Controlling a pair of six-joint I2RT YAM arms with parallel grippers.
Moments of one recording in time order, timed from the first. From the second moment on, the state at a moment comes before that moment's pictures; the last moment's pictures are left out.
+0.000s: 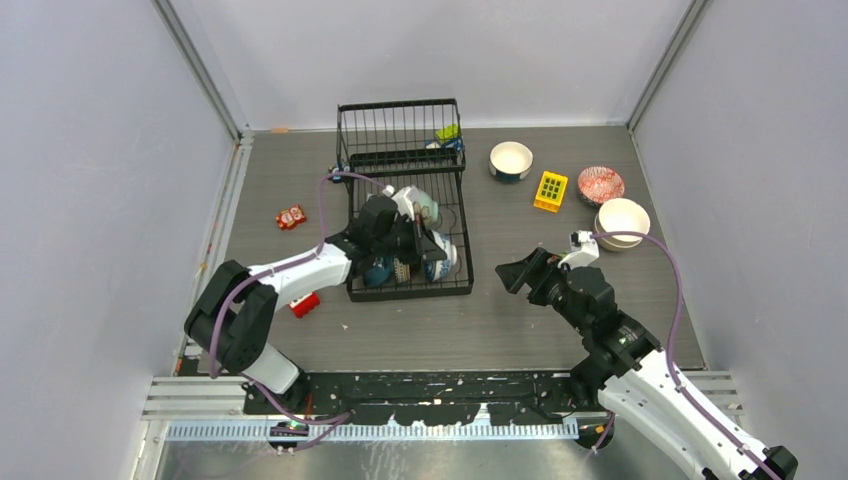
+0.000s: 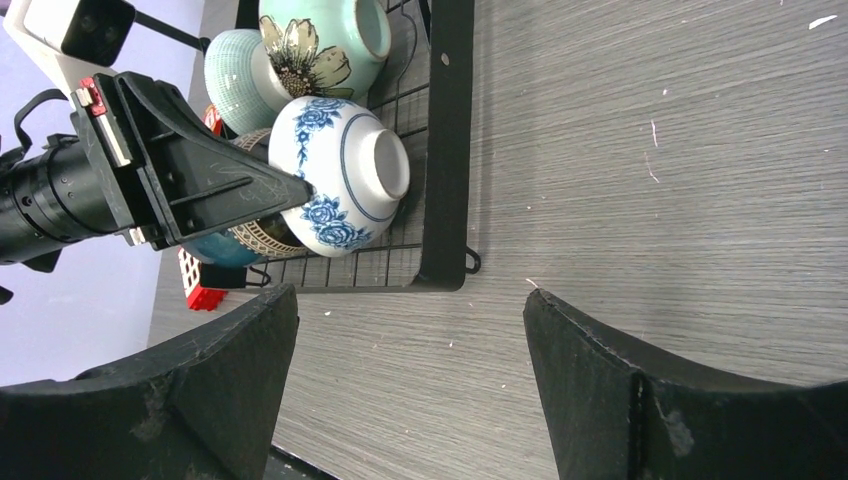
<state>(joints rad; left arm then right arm) -0.63 1.54 0.87 0.12 0.40 -0.73 0.59 0.48 0.41 -0.29 0.14 0.81</state>
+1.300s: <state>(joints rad) -0.53 1.47 0.67 0.42 0.53 -0.90 0.59 0.61 0.40 -0.22 0.06 0.79</state>
